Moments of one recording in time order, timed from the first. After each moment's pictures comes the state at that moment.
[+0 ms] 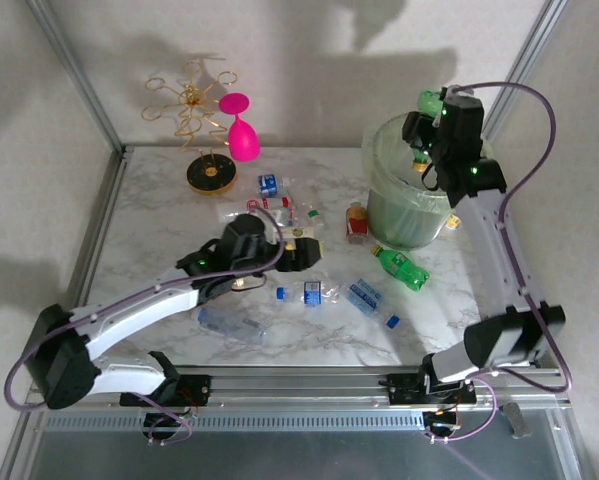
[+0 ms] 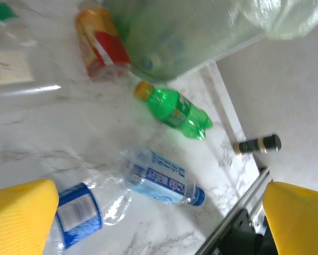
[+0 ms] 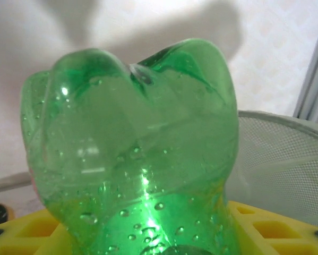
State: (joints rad) left arm -0.82 1.30 0.93 -0.12 0.14 -0.74; right arm 0.16 1.52 1.70 -0.57 0.14 0.31
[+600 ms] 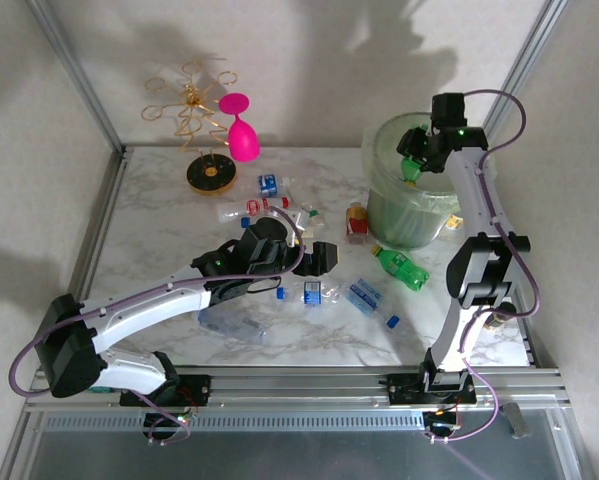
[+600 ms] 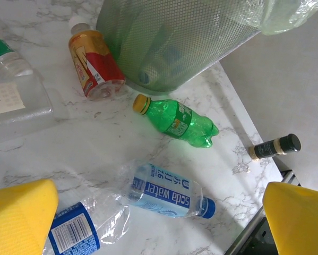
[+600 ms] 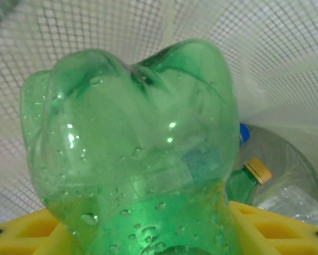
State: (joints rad) left arm -0.90 1.33 1.00 -0.15 -0.01 -0.67; right arm 0.06 1.90 1.97 -0.92 -0.05 0.46
